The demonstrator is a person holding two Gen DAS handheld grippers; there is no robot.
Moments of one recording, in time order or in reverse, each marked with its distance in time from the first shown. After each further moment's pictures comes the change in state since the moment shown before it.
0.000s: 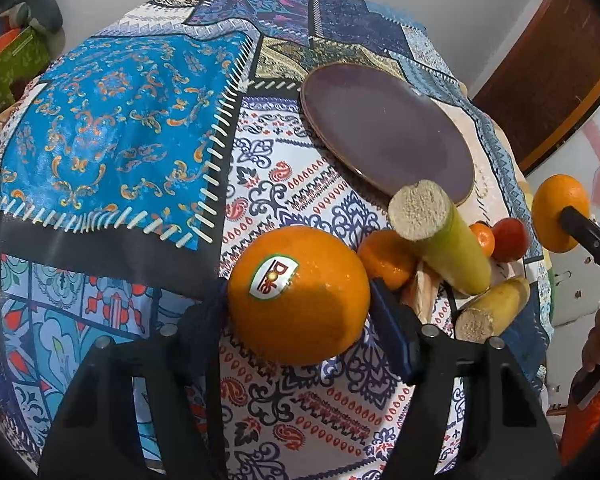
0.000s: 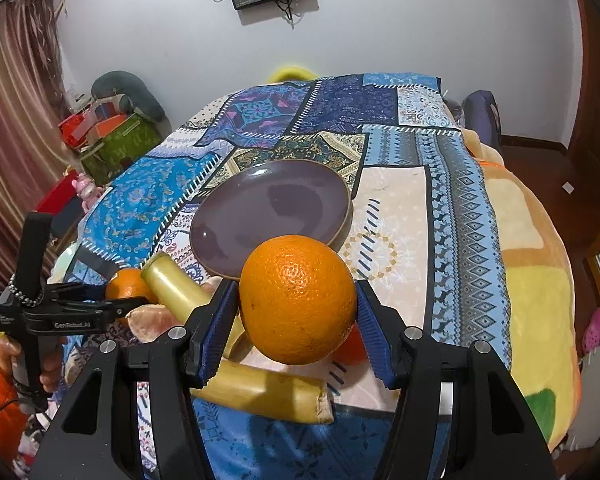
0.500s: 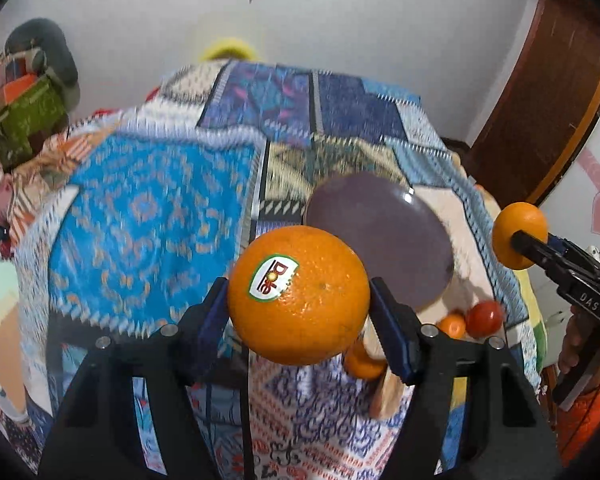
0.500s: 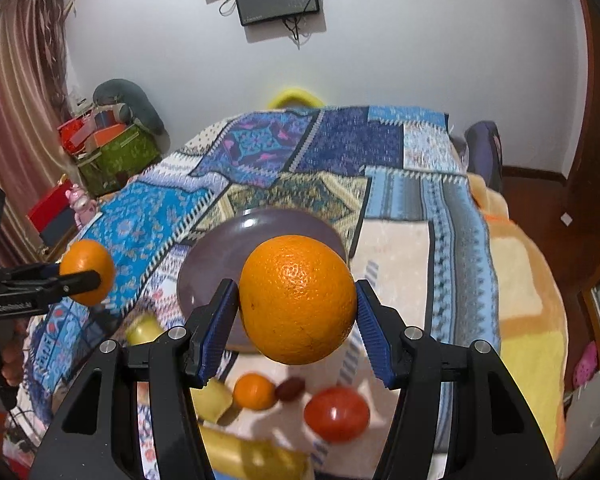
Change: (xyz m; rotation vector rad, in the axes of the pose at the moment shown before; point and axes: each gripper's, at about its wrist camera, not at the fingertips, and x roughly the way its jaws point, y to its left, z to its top) left arm -0.062 -0.008 0.058 0.033 -0.228 0.029; right arm 0.013 0.001 0.045 -0.059 -0.081 -0.022
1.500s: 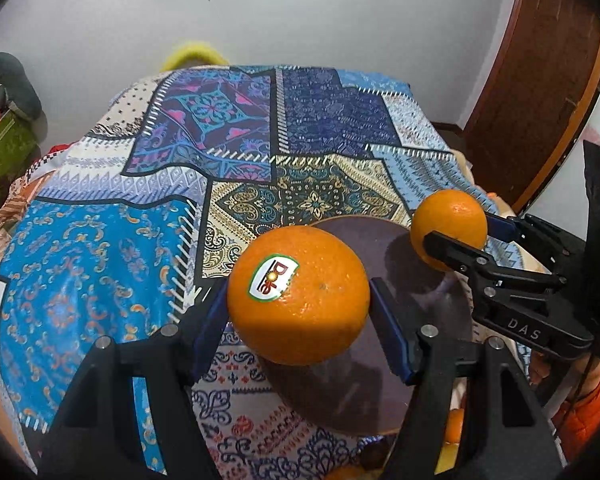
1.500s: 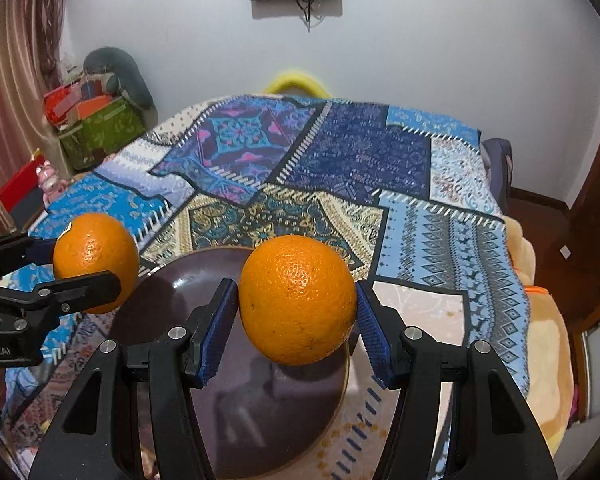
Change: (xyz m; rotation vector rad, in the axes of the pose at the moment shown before) left arm 0.110 -0.041 0.066 0.101 0.047 -0.015; right arm 0.108 -0.004 0.046 -0.114 0.075 -0.043
